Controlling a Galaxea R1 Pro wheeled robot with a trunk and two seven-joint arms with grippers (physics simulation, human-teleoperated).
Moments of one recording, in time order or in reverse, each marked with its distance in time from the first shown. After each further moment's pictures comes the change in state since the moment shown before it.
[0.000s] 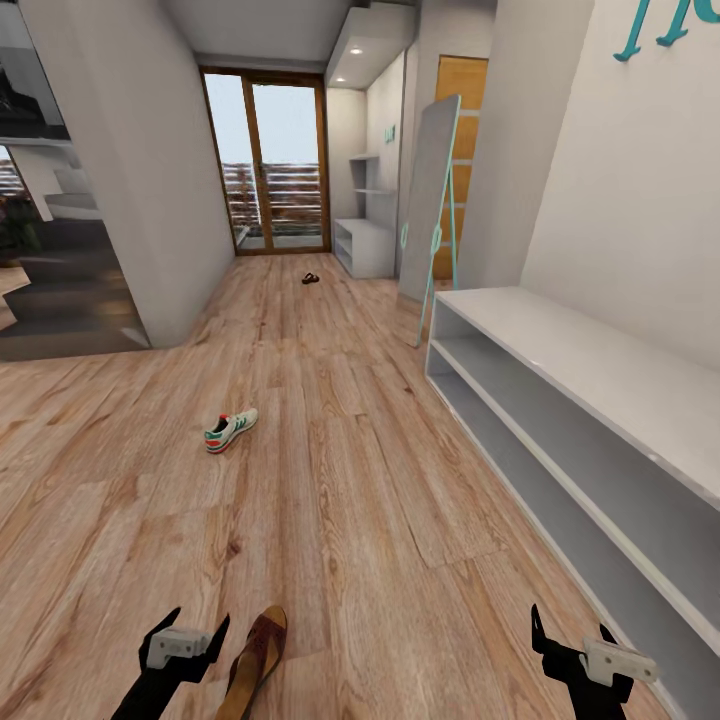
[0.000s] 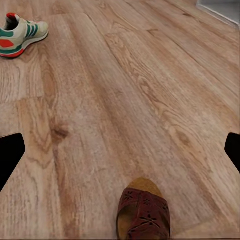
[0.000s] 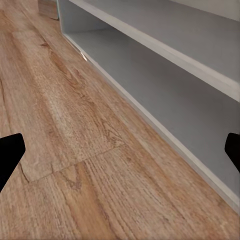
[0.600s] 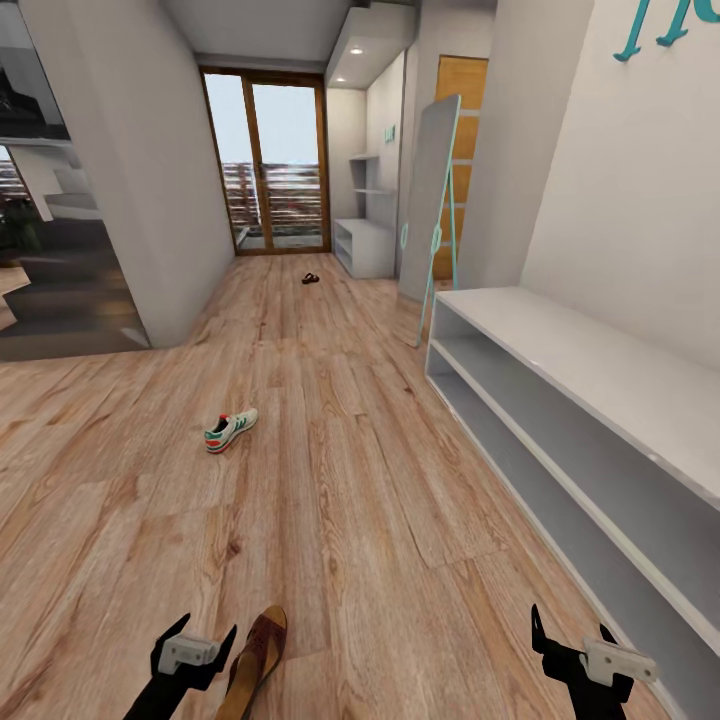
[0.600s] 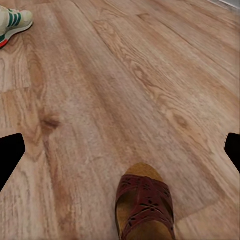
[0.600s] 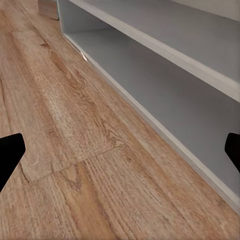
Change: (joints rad) left arm -0.155 0.037 -0.011 0.375 -0.069 -0.208 -0.005; right arm 0.000 0.000 0.000 0.000 0.000 0.000 0.001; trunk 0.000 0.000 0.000
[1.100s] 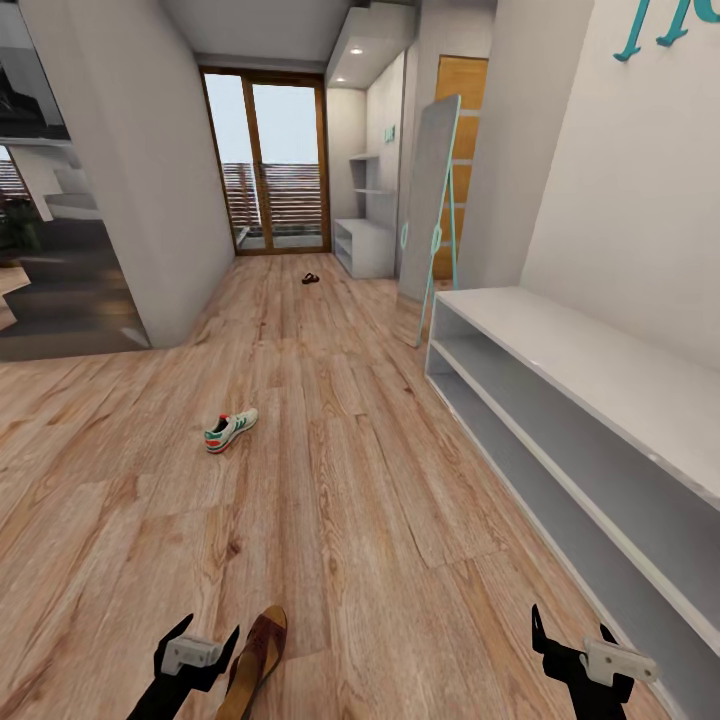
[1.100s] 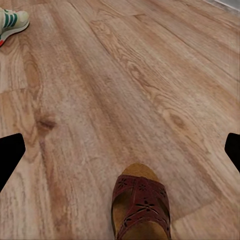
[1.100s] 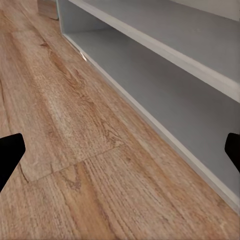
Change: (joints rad) left arm -0.011 -0.003 -0.003 0.028 -0.009 -0.022 0.000; right arm 0.000 0.000 -0.001 0.000 0.000 0.000 -0.001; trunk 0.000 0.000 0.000
